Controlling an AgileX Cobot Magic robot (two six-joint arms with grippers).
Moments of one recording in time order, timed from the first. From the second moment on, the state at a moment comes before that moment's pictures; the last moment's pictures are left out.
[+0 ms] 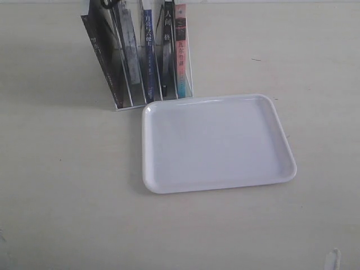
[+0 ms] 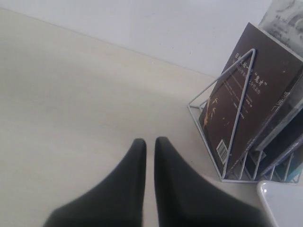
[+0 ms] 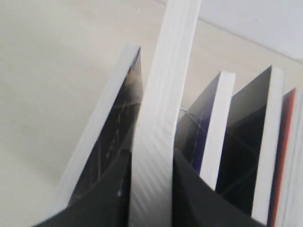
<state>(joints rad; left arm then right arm) 0.00 0.00 0.00 -0.10 0.33 -0.24 0.89 2.07 -2.07 -0.32 0.97 0.47</state>
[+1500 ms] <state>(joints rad) 0.00 0.00 0.00 -0.10 0.33 -0.24 0.89 2.13 -2.12 -0.36 0.99 0.47</state>
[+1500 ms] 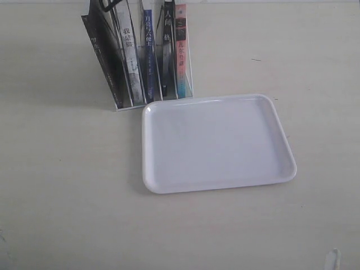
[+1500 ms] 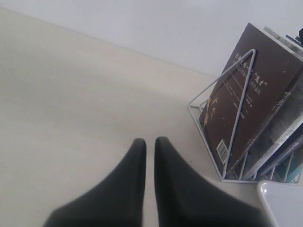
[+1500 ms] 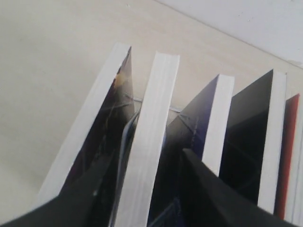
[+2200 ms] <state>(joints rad) 0.00 0.00 0.00 -0.10 0.33 -0.24 0.98 2.06 -2.12 -0.25 1.01 0.42</state>
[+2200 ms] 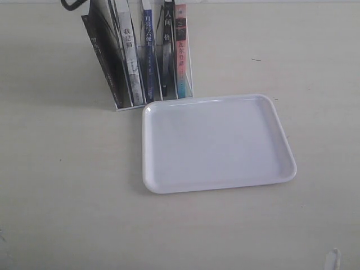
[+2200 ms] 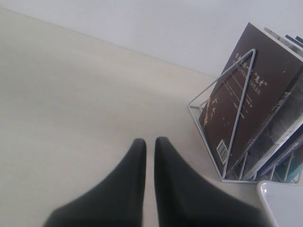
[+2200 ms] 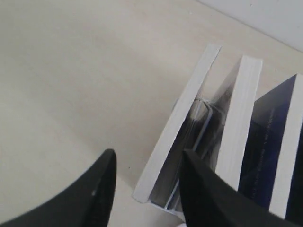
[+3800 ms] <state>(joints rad) 0.00 0.00 0.00 -0.10 0.33 -0.24 0.97 2.16 -2.12 -0.30 1.04 0.49</state>
